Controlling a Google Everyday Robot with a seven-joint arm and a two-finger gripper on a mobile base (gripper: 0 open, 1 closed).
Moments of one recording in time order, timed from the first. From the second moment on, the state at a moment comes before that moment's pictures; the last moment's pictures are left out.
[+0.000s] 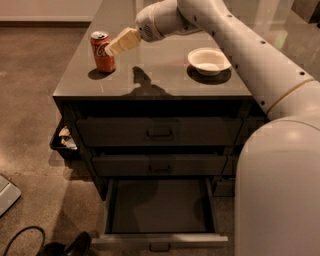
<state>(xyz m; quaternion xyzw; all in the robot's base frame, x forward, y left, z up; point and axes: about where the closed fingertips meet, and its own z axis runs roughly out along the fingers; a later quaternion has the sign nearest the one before) 0.780 0.090 0.960 -0.48 0.68 0.23 0.50</state>
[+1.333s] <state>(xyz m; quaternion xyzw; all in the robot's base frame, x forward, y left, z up) 0.805 0.182 0.901 -0.48 0.64 0.36 0.47</state>
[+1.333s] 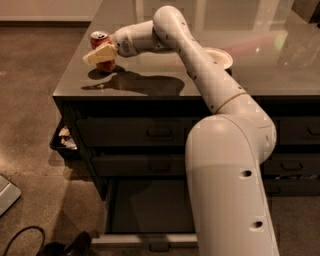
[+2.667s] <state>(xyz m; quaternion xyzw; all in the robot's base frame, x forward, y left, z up) 0.776 0.174 0.931 -0.49 0.62 0.38 0.49</state>
